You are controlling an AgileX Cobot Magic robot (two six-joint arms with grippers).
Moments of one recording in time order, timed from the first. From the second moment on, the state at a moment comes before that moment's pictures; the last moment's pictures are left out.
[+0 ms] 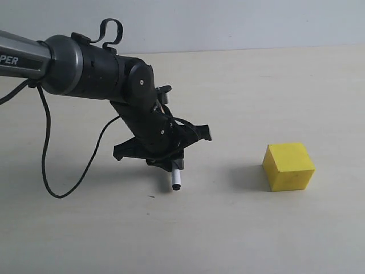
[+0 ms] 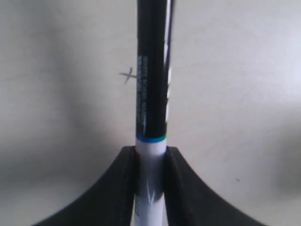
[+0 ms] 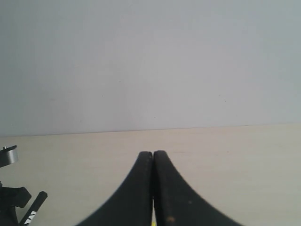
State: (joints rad) left arm -0.73 2.09 -1.31 -0.28 0.63 -0.52; right arm 0.05 0.01 0.00 0.06 0.09 0.04
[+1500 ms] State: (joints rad) left arm -0.72 2.12 -1.32 -0.27 0.65 -0.53; right arm 0.05 0.01 0.00 0.06 0.09 0.04
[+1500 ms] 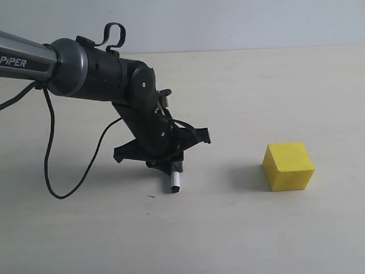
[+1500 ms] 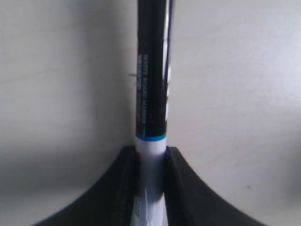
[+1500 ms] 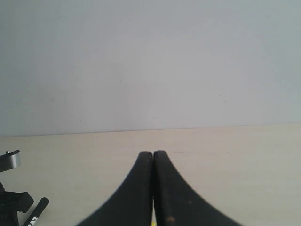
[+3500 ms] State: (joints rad) left arm -1.16 1.27 -0.96 0.40 0.47 -0.70; right arm 0.05 0.01 0.00 0.06 0.09 0.04
